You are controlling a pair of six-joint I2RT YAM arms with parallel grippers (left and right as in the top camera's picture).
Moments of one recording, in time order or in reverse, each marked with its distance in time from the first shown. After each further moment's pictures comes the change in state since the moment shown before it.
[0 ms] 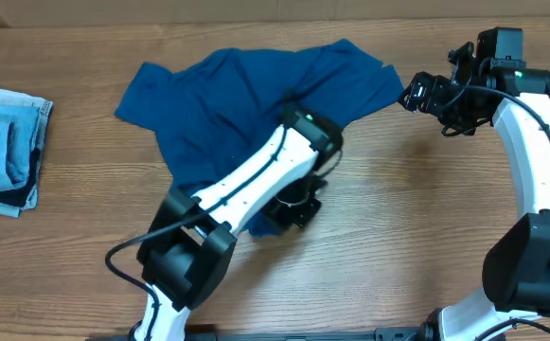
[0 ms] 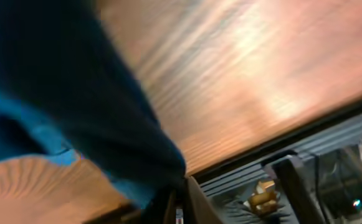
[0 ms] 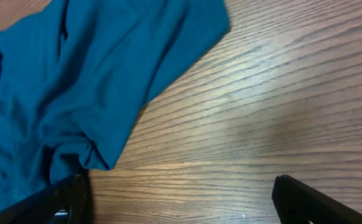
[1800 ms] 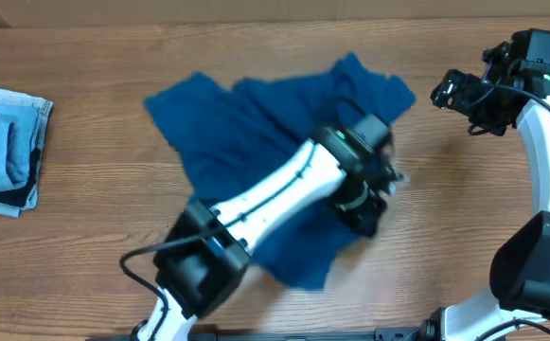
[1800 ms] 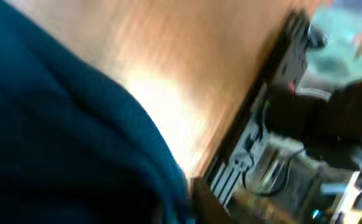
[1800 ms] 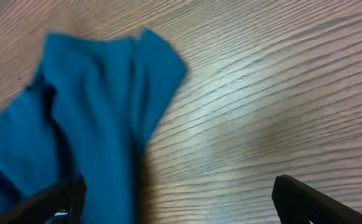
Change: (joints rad) left arm -0.115 0.022 0.066 0.414 0.434 0.039; right arm -0.109 0.000 0.000 0.041 0.079 -0.019
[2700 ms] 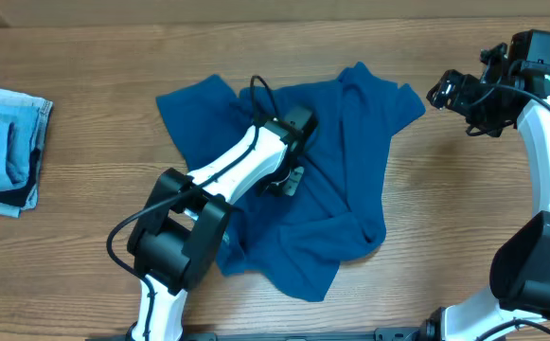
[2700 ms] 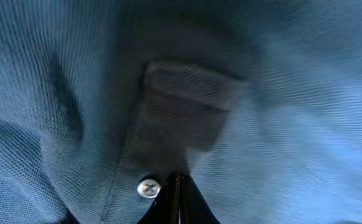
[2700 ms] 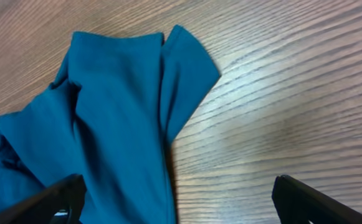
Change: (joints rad) left arm 0.276 0.006 -0.301 0.206 -0.636 -0.191; right arm -0.002 0.000 0.000 -0.019 -0.052 0.000
